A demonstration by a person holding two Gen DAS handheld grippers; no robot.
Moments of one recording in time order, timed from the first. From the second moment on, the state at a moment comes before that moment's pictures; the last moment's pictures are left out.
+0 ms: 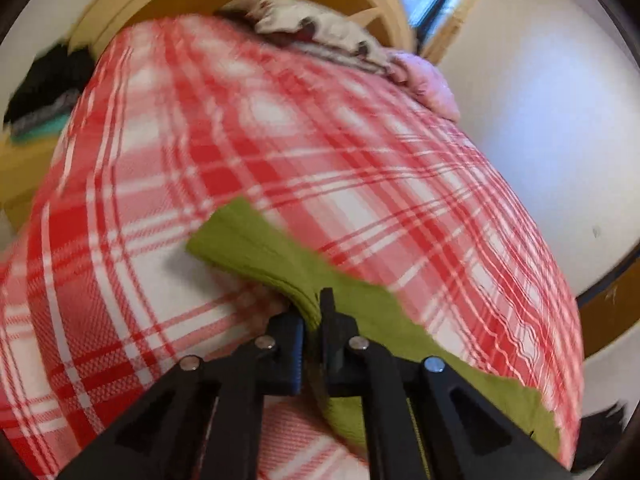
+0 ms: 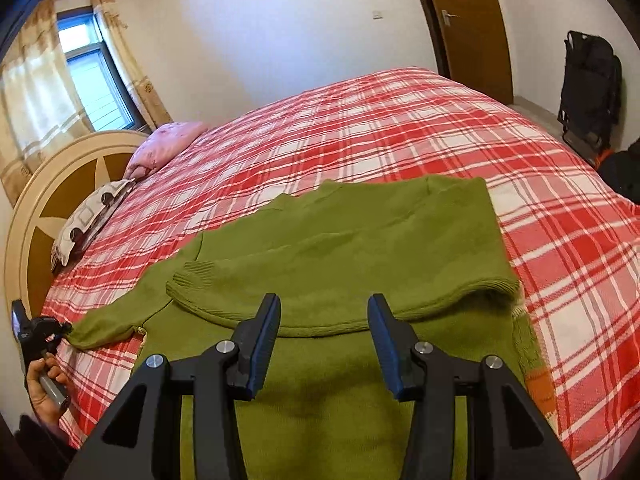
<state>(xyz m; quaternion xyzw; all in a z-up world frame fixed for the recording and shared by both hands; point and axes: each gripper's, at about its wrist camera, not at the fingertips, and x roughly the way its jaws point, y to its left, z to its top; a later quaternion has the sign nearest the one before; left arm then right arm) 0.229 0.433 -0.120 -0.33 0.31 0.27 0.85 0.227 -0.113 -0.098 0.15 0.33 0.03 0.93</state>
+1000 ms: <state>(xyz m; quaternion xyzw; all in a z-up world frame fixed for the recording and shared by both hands) 0.262 0.010 -0.113 -0.01 0.39 -0.12 0.91 0.212 -0.168 -0.112 0.22 0.34 0.01 0.91</state>
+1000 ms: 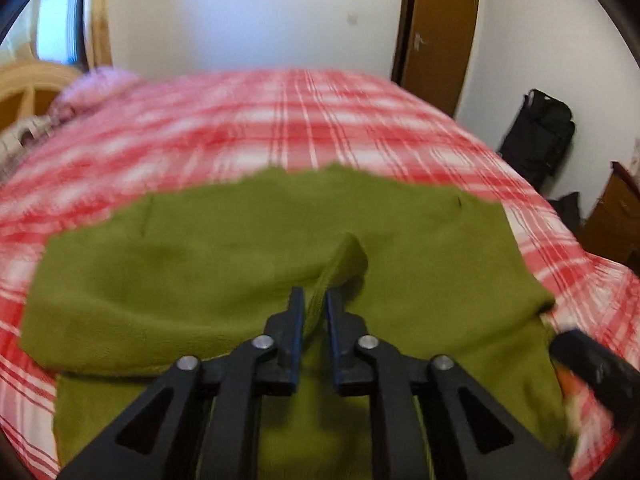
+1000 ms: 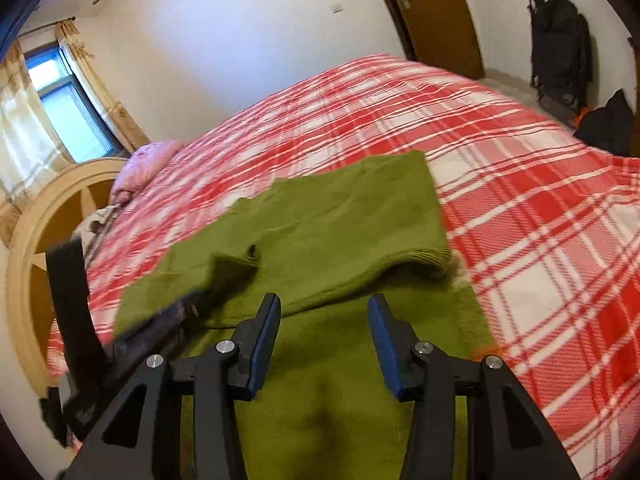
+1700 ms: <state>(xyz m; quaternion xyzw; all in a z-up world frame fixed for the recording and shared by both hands) 0.204 0.139 -0.136 -0.08 0.41 0.04 0.91 0.340 -0.047 -0.155 0.02 0.40 0.08 0.91</state>
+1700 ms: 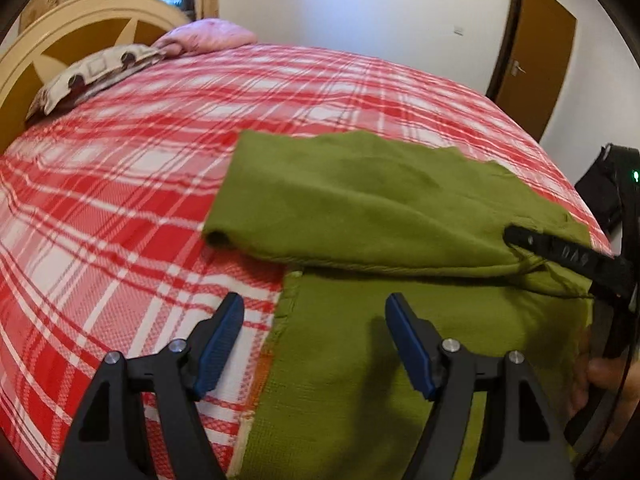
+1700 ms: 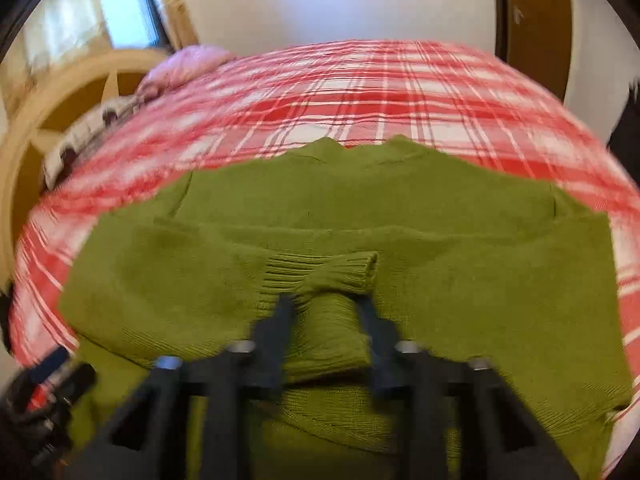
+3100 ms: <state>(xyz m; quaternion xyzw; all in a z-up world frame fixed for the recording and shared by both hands) 0.223 0.150 -0.102 -0.04 0.35 0.08 0.93 0.264 -0.211 -0.102 0.06 0.33 -0.04 0.94</state>
